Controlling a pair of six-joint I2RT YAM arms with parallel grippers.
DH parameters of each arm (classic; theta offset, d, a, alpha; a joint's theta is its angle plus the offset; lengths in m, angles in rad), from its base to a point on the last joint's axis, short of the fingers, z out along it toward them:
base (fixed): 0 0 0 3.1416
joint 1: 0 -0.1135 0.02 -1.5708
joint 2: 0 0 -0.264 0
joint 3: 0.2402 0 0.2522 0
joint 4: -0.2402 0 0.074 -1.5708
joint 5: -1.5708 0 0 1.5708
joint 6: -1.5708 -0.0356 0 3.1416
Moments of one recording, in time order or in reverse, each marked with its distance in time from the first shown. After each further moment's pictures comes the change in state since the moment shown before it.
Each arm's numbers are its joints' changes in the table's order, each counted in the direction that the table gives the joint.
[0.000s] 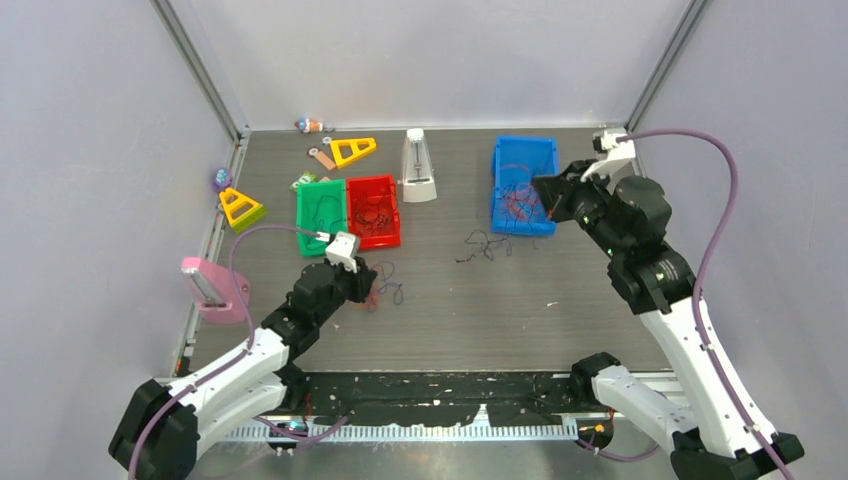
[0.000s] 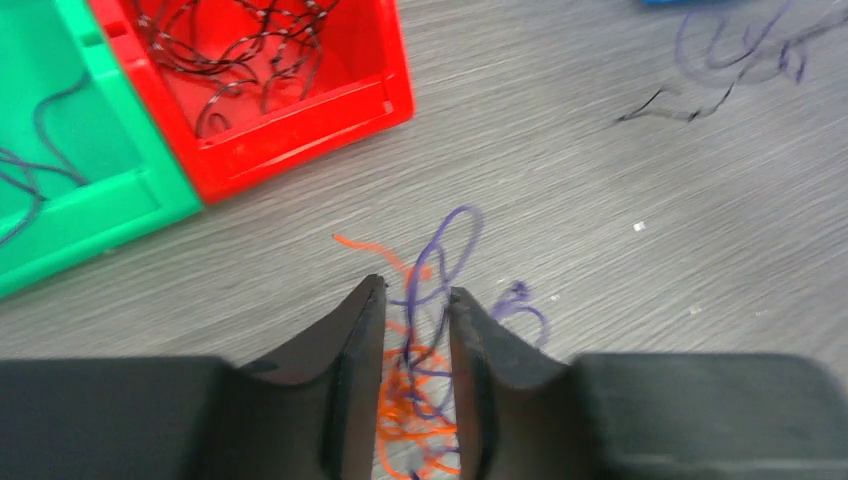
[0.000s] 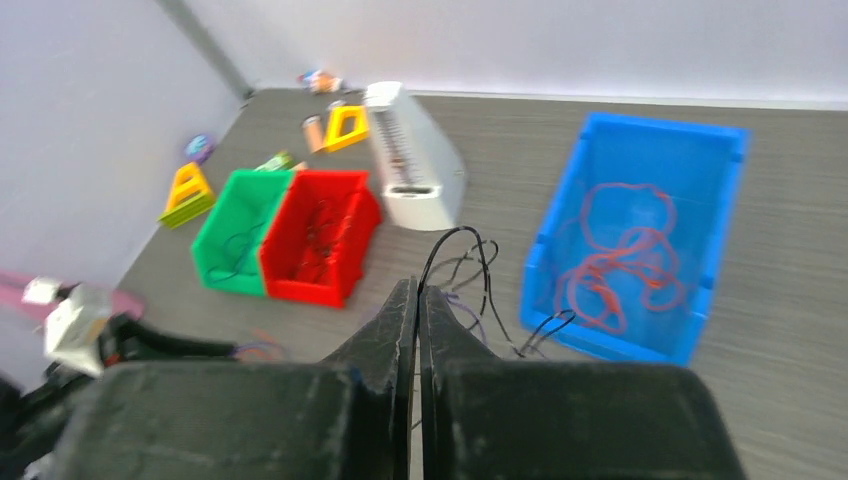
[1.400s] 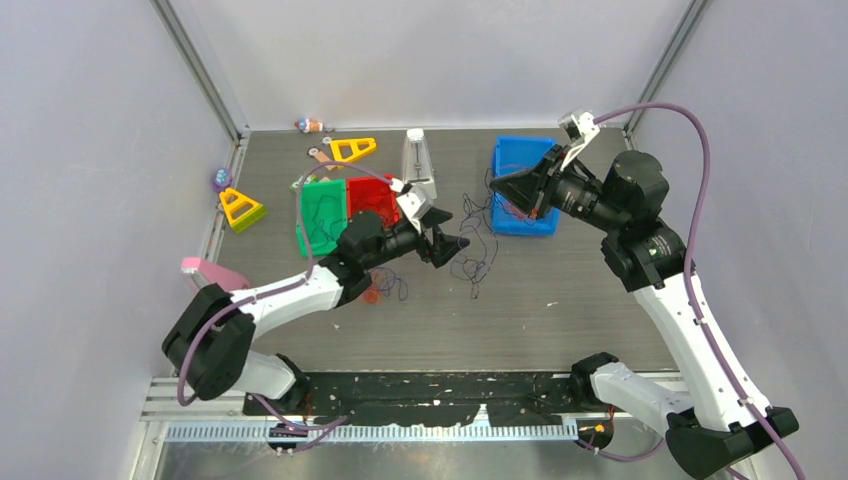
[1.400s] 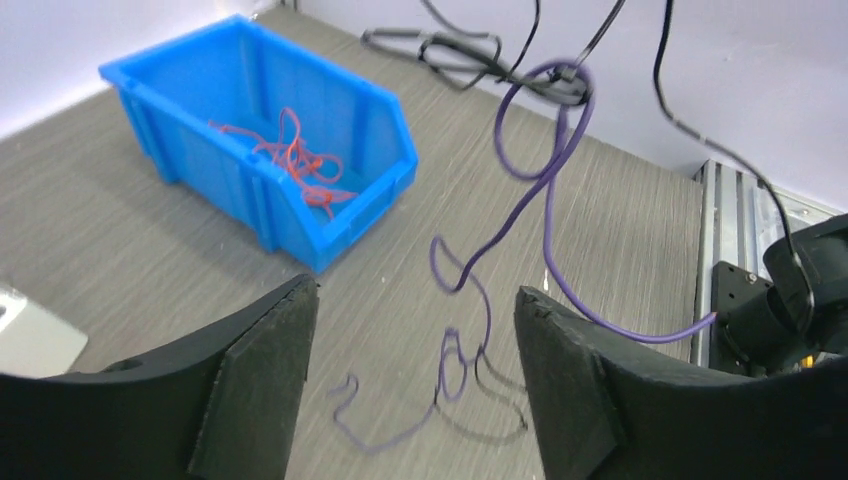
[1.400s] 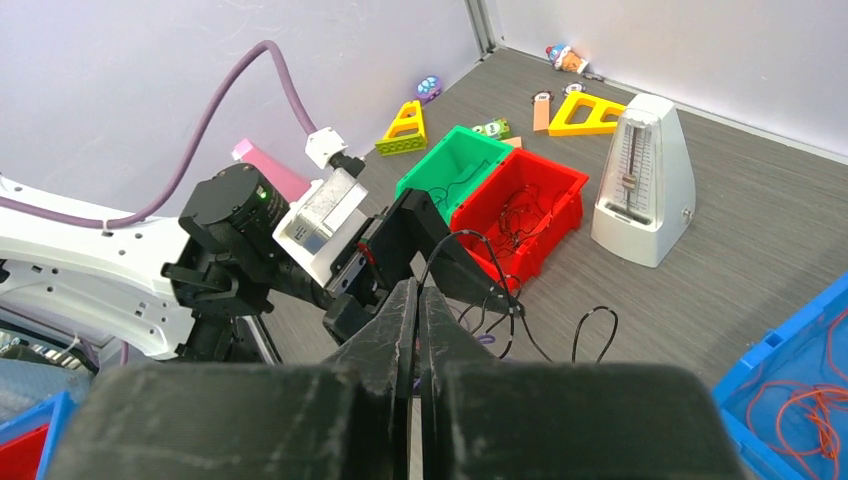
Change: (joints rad) left arm 0.162 -0.539 0.468 0.410 -0.459 -0.075; right arm -0.002 -0.150 0.127 0.091 0.571 -0.030
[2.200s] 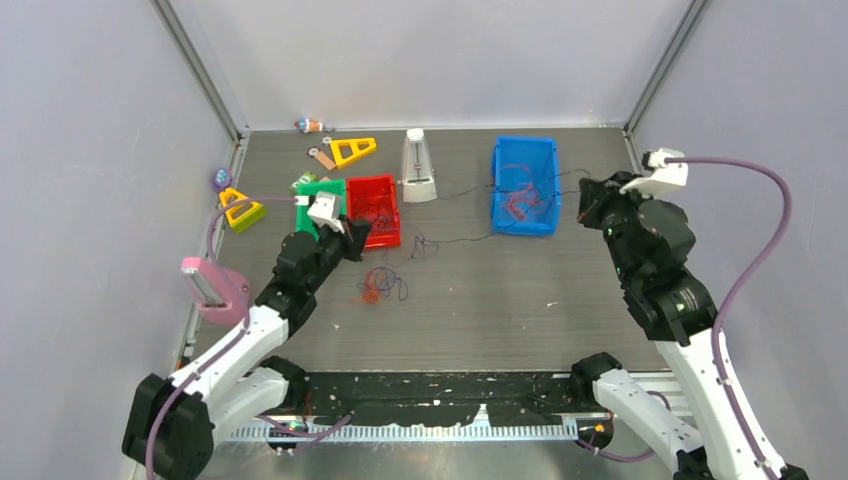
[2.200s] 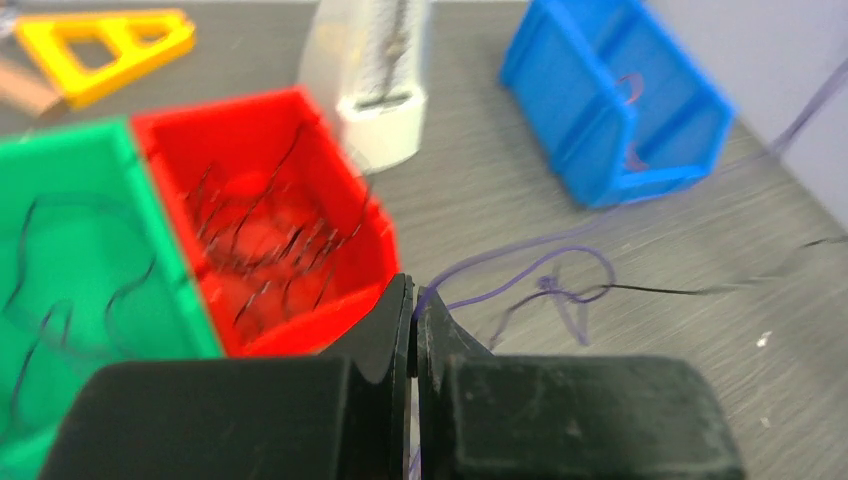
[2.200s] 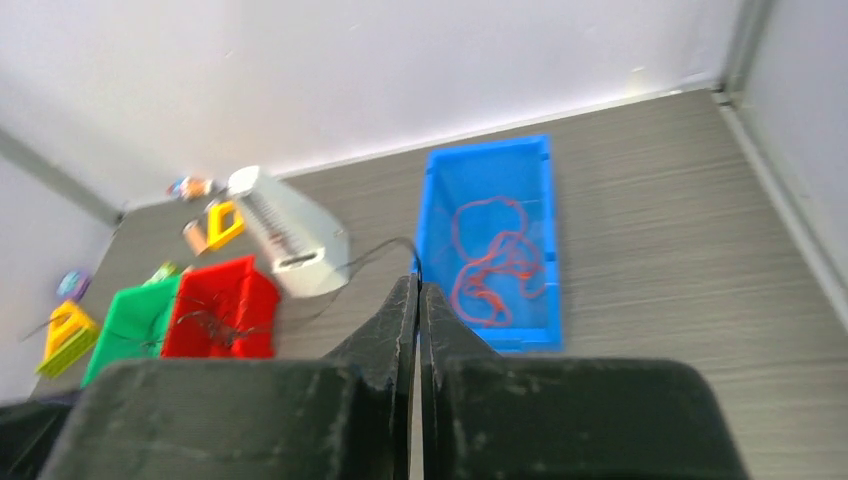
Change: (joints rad) left arm -0.301 0.391 -0.230 -0.229 0.267 0.106; right arm 0.002 0.230 -0.132 -0.132 -0.855 -0.014
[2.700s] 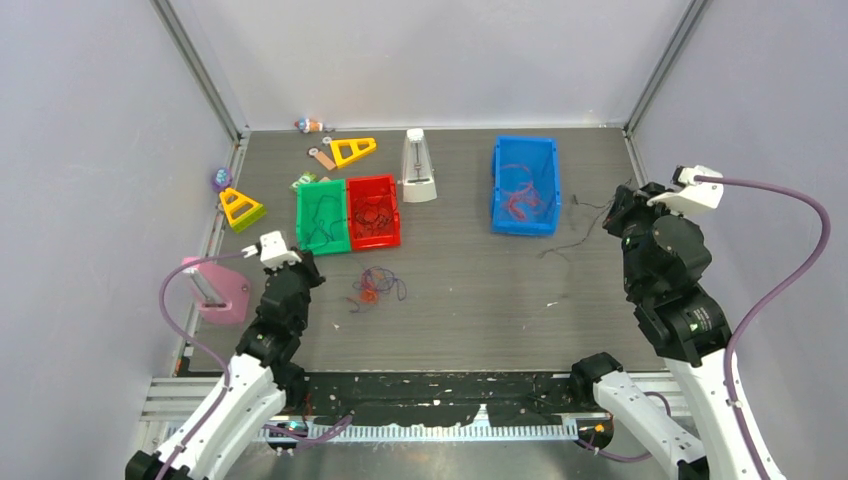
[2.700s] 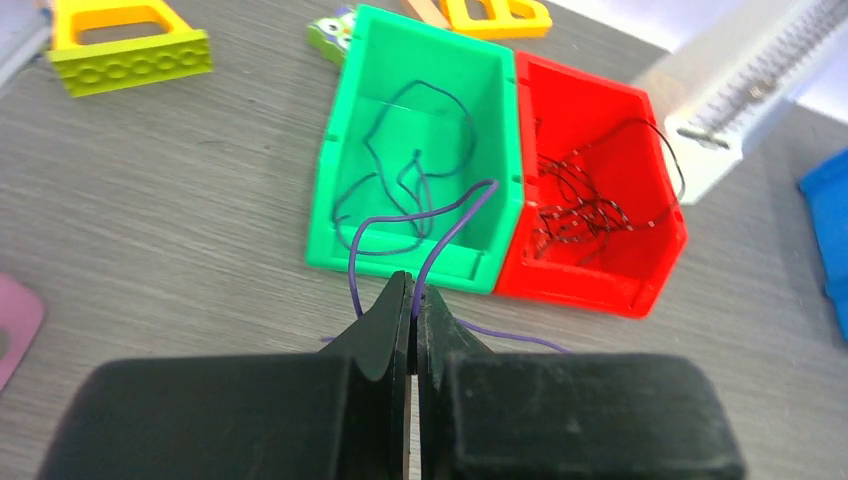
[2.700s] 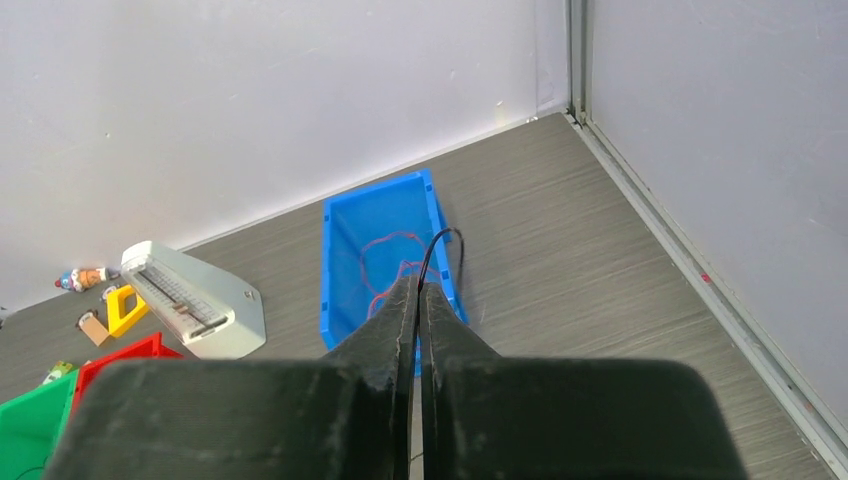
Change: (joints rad) left arm -0.054 0.418 -0.235 -0.315 0.570 0.114; right arm 0.005 0.086 -0.011 -0.045 -0.300 0.026
